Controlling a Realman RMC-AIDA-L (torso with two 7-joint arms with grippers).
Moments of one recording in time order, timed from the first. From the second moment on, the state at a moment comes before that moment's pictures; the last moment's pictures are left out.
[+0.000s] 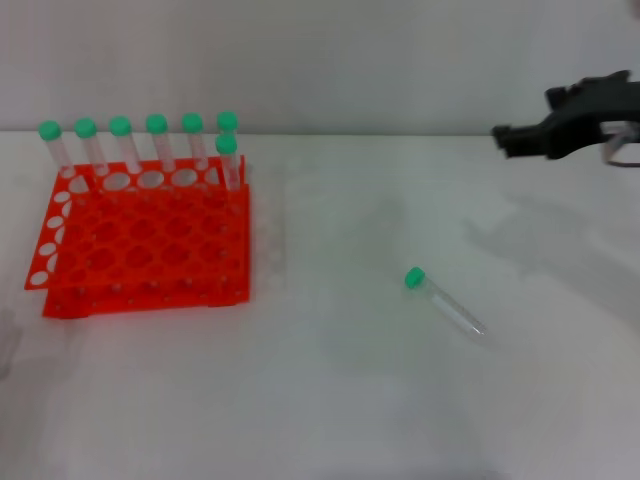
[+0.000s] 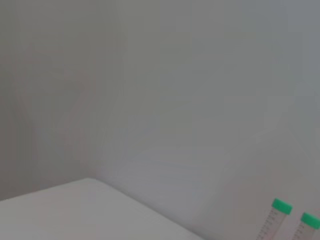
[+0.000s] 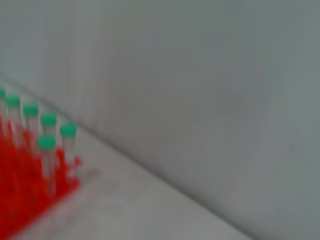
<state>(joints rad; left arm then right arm) -0.22 -2.10 -1.39 -0.06 -0.40 -1.28 2.47 0.43 2.01 -1.43 -1.75 0.60 1.15 -0.45</state>
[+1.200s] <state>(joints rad) -0.23 -2.10 -1.35 -0.07 -0.40 -1.28 2.44 0.97 2.03 -1.78 -1.08 0.53 1.42 0.05</state>
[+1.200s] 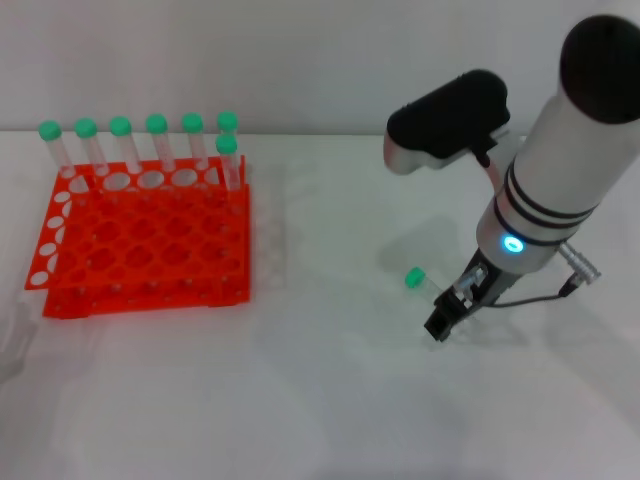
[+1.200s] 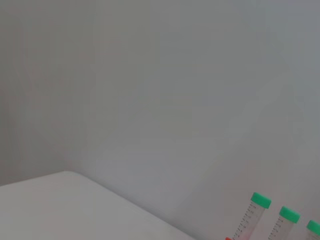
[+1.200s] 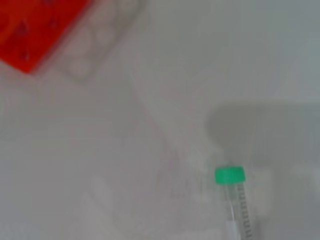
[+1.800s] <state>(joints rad) -0.22 -2.10 -1.35 -0.07 -0.40 -1.28 2.44 0.99 2.03 -1.82 -0.94 0.55 1.37 0.03</state>
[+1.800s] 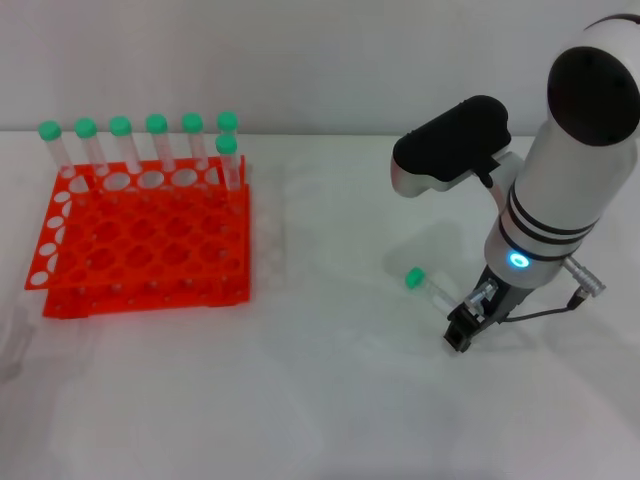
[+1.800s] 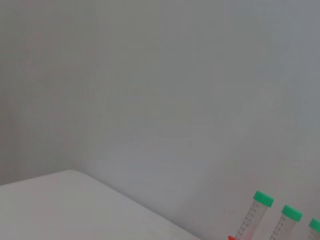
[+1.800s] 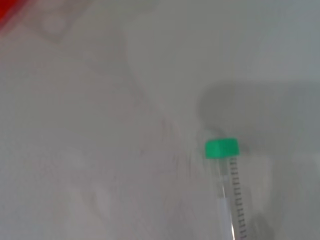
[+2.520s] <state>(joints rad) -0.22 -2.10 -1.35 -0.07 -0.38 -1.28 2.43 1.02 2.03 -1.82 -0.86 0.60 1.31 -0.02</state>
